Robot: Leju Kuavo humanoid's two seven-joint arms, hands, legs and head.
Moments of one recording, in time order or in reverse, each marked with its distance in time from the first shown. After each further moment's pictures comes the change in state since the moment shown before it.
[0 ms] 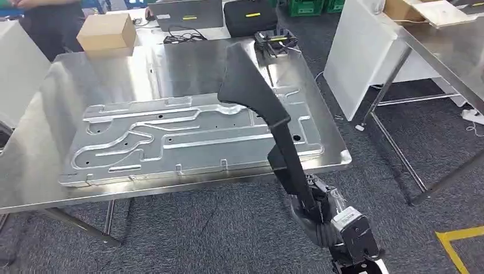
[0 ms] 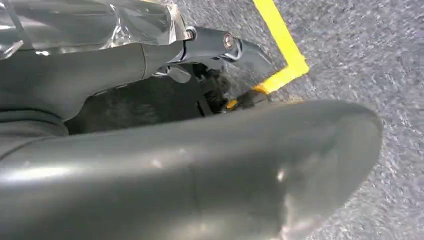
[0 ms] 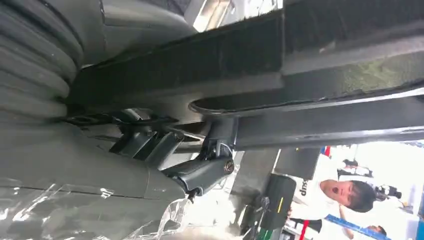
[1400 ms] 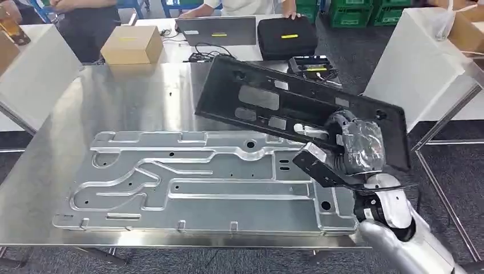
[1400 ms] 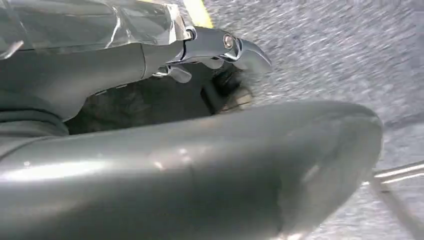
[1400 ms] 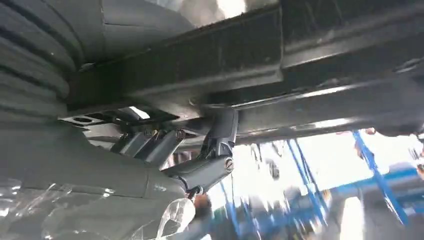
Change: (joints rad) left arm -0.027 -0.004 -0.048 0.003 0.064 -0.023 -0.032; right arm -0.602 -0.047 0.170 0.196 0.782 0.327 0.478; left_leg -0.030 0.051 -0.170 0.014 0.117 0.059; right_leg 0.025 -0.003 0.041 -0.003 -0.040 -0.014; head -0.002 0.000
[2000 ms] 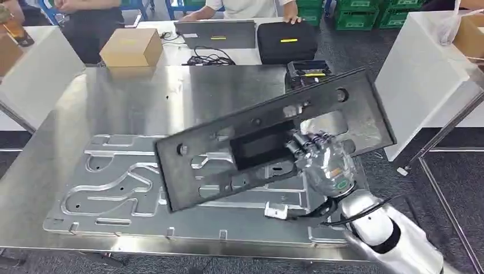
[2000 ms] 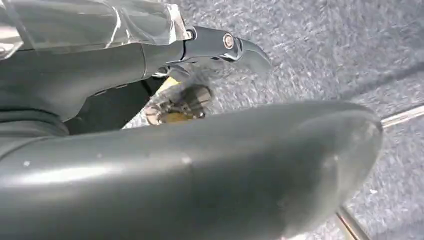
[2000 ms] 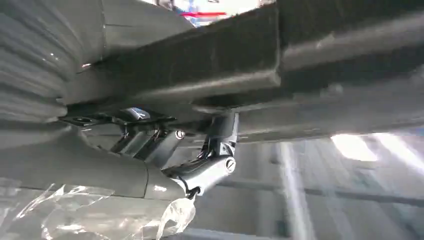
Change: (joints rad) left arm -0.030 -0.021 0.015 -0.001 -0.017 -0.069 -0.118; right arm -0.028 0.051 0.195 0.013 0.535 -0.037 -0.420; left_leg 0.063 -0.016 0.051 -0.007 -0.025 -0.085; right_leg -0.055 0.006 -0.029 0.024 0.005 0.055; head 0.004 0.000
